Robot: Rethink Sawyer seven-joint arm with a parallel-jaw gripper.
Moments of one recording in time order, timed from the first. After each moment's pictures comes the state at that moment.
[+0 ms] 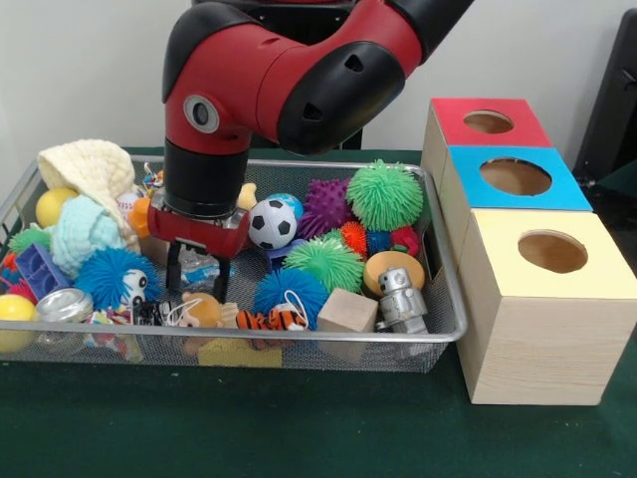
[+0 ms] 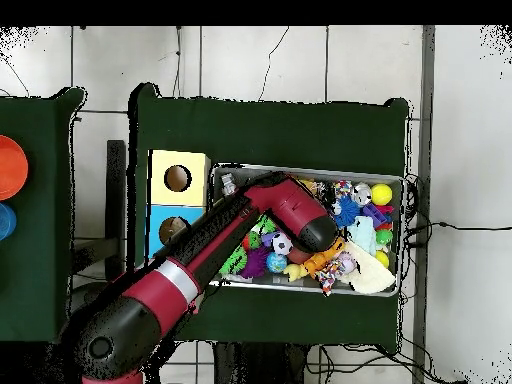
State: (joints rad) arm 0.24 0.37 -1.08 0.95 -1.56 -0.77 4.35
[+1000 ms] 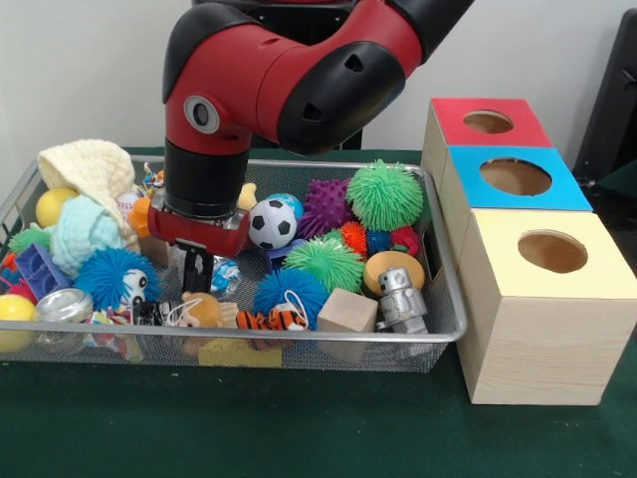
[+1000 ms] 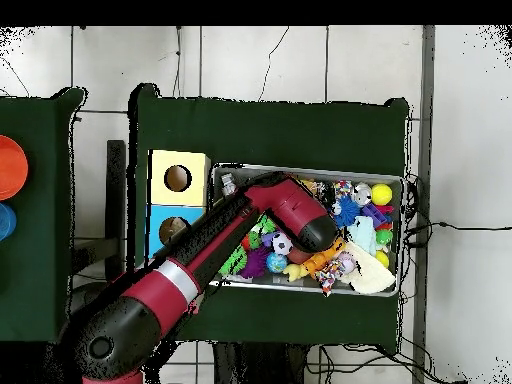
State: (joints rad) arm 0.23 0.37 -1.08 0.95 -1.56 -0.77 4.35
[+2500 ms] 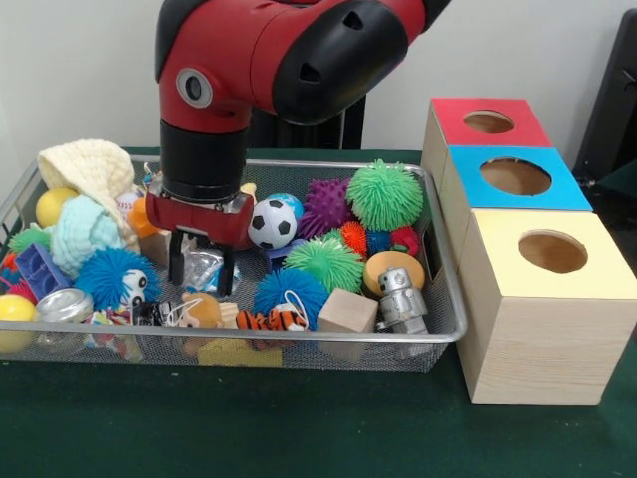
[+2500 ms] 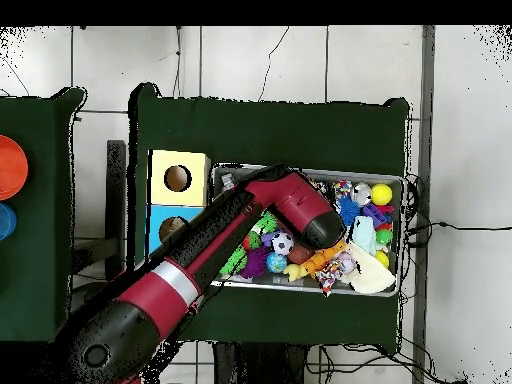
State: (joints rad) arm 0.22 0.31 -1.09 0.95 -1.54 -0.82 4.35
